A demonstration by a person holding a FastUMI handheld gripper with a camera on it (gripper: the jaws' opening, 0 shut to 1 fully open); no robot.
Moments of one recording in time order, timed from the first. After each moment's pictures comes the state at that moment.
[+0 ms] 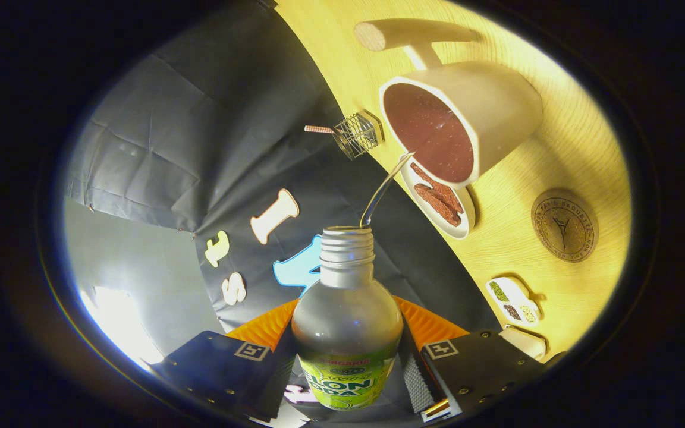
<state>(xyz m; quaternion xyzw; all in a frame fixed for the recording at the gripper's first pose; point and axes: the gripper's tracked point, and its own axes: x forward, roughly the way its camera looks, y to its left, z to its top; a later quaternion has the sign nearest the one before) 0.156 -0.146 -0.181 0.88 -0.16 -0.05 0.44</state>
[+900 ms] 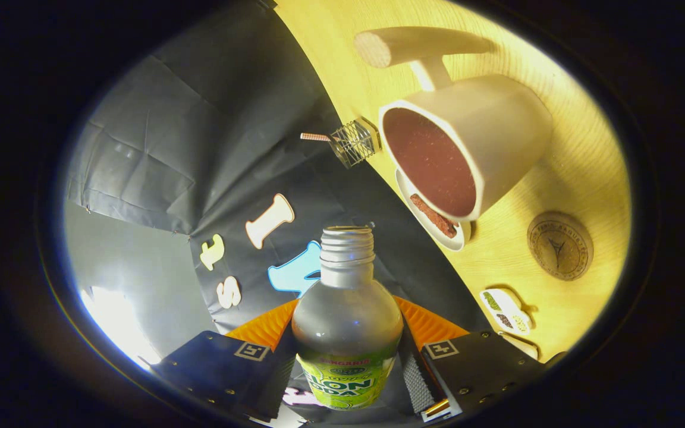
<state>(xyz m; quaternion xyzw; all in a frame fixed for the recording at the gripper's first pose) 0.157 -0.156 -0.208 0.88 -0.14 -0.07 0.45</state>
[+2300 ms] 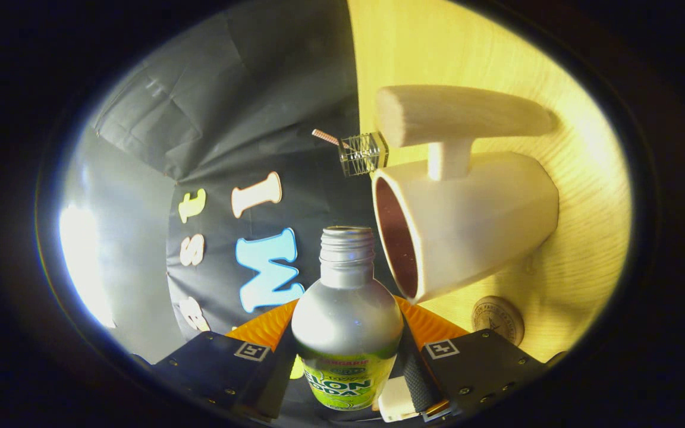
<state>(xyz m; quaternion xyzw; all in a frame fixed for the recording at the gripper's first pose) 0.143 -0.154 -0.252 0.78 -0.08 -0.10 0.62</state>
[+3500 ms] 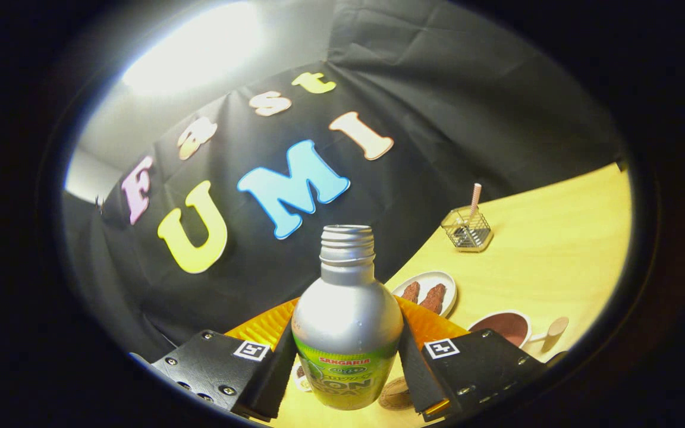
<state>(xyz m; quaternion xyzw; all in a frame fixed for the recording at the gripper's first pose) 0.147 -0.143 -0.162 0.33 0.02 -0.10 0.94</state>
